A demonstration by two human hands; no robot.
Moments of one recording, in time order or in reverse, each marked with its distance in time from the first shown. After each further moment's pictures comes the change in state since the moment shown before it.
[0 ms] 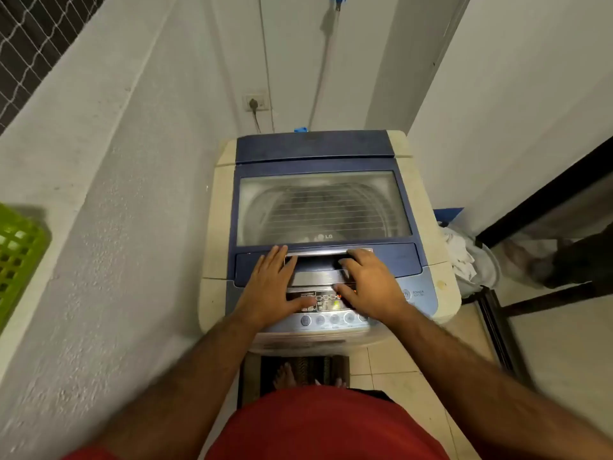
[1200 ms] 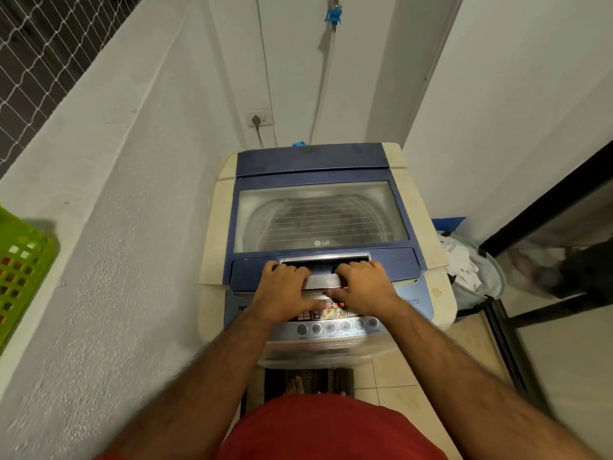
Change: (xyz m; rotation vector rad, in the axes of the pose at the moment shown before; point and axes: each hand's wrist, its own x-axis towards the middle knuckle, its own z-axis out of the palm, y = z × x) left_hand 0.018 0.043 -0.022 0.124 0.004 -0.010; right_hand 0.011 -0.001 -0.015 -0.120 -0.153 0.055
